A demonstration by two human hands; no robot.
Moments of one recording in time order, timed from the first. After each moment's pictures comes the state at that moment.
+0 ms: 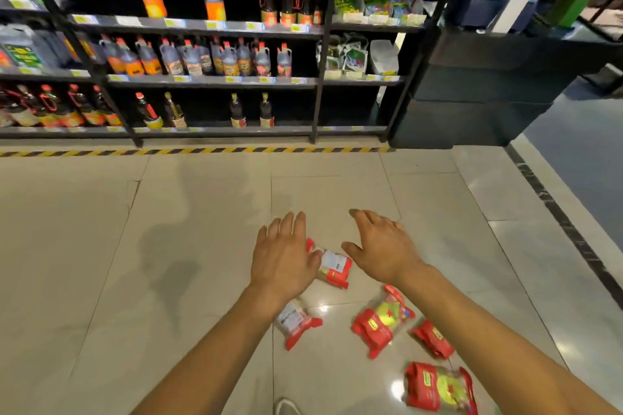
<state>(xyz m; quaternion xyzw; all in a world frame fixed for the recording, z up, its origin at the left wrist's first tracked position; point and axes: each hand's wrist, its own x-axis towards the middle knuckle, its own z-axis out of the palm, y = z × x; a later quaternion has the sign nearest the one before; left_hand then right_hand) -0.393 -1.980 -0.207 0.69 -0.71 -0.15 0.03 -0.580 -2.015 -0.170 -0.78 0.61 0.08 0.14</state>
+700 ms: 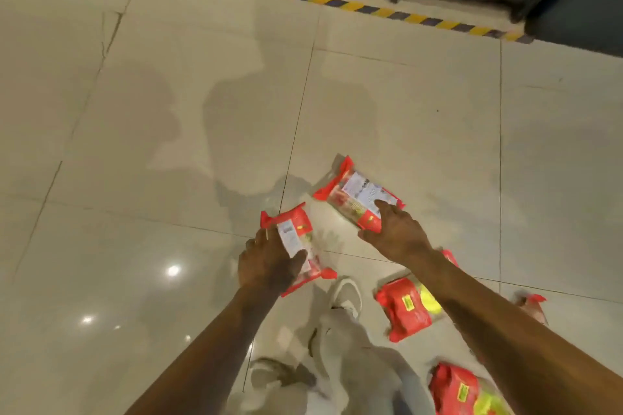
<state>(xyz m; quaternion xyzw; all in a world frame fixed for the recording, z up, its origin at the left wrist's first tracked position) -0.399 -2.068 -0.695 0.83 -0.42 -0.36 -0.06 -0.603 -2.199 -0.678 -0.71 0.59 0.23 0.32</state>
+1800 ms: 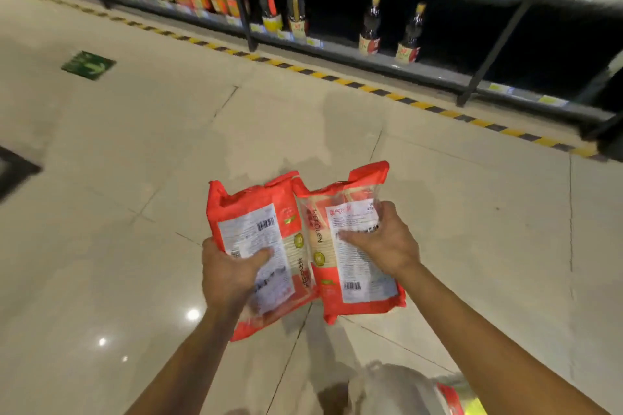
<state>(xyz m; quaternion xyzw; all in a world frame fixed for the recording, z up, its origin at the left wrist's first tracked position) -0.272 -2.016 -0.640 0.86 -0.07 -0.23 0.46 -0.469 -2.219 -0.616 -0.71 0.54 -0.05 0.44</state>
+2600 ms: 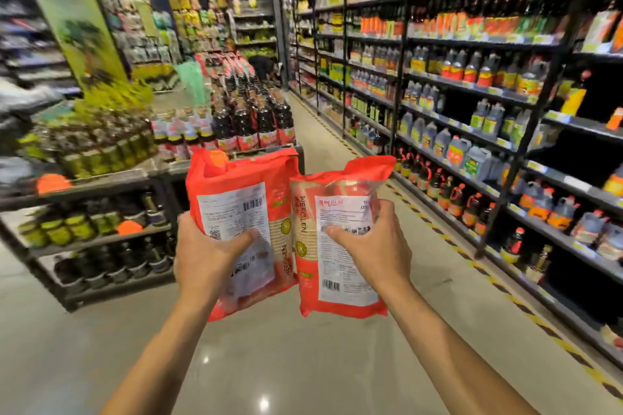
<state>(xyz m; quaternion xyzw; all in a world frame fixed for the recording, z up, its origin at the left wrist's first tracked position) -0.198 -1.631 0.014 0.81 0.13 0.23 0.52 -0.209 -1.872 0.007 -0.87 0.14 -0.20 0.44</state>
